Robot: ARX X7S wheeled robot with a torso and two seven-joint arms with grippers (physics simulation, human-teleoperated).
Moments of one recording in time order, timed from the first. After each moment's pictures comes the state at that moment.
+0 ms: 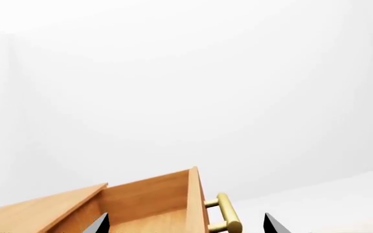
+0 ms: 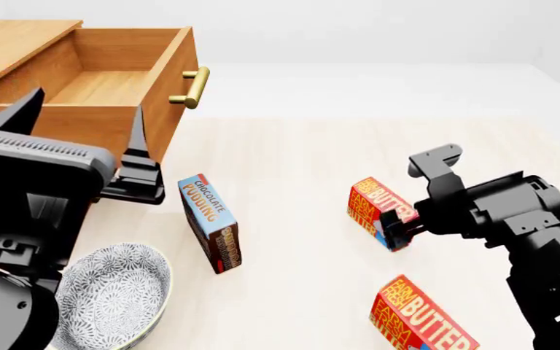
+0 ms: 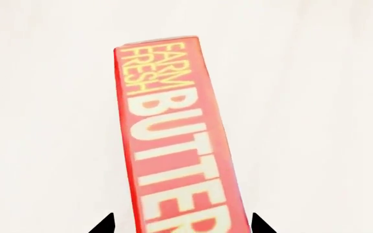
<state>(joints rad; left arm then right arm) -0.49 -0.58 0.05 0.82 -0.54 -0.82 -0.35 1.29 0.41 -1.03 1.03 0.68 0.80 -0.45</state>
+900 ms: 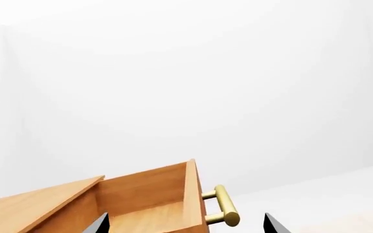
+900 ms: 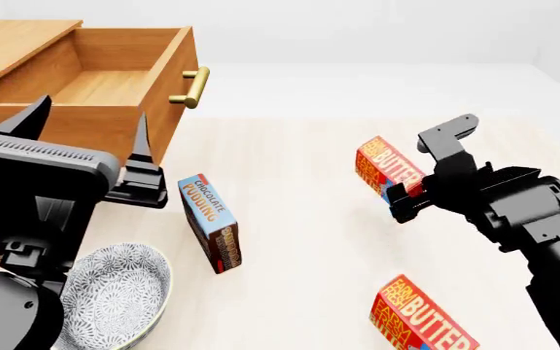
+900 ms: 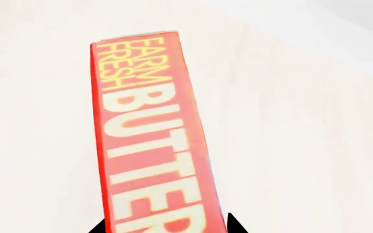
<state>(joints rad) -0.47 -0.58 0.07 0.79 -0.54 -0.78 -0.35 1.25 0.50 -0.98 0.84 0.68 0.66 -0.22</state>
